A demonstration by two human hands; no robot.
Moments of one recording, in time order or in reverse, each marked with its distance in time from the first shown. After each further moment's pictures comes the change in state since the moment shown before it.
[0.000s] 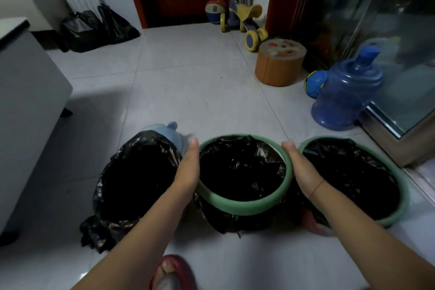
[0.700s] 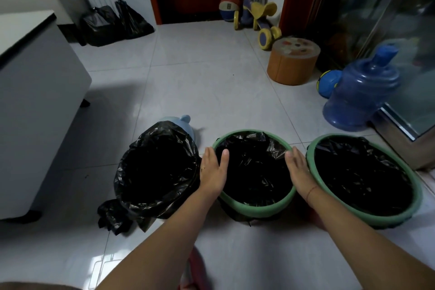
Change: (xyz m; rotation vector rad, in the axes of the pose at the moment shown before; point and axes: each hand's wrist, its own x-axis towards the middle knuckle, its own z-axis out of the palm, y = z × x) left_hand 0.003 -0.048 0.013 0.512 0.028 0.111; right_hand -0.002 0.032 0.023 -0.421 0.093 -0.085
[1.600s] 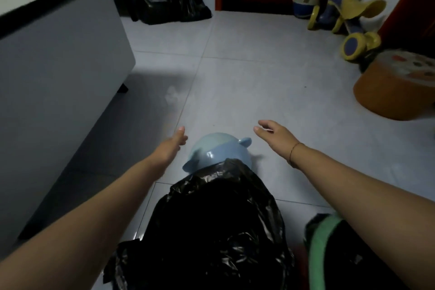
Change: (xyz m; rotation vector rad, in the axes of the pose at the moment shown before) left_hand 0.223 -0.141 -0.244 -0.220 0.115 -0.205; right_hand 0.238 -0.178 0.257 -0.128 -0.394 -0.203
